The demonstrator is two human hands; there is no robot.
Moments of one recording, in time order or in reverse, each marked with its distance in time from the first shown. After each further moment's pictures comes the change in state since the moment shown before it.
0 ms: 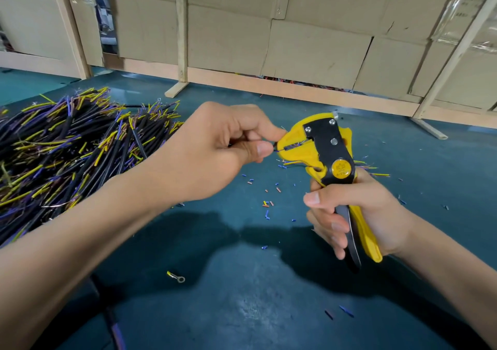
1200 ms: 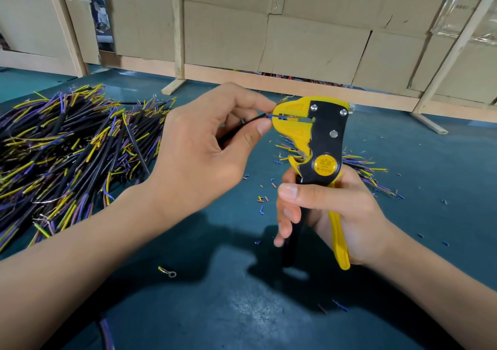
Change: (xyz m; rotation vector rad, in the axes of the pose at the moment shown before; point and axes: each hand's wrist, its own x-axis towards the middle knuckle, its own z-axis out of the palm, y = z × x) left_hand -0.005 -0.008 0.027 0.023 0.414 0.195; right_hand 0.003 0.008 0.031 0.124 0.009 -0.241
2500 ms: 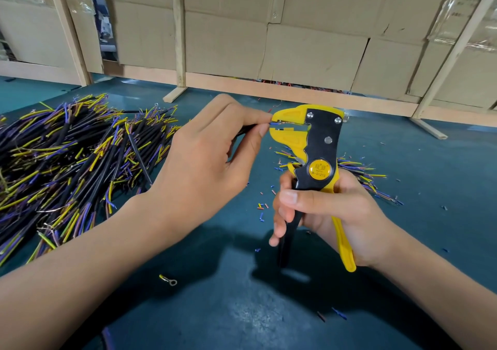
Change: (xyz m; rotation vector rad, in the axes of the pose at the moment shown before) left_hand 0.001 -0.003 0.001 0.430 0.083 0.213; right_hand 0.001 -0.004 -0.007 0.028 -0.046 0.048
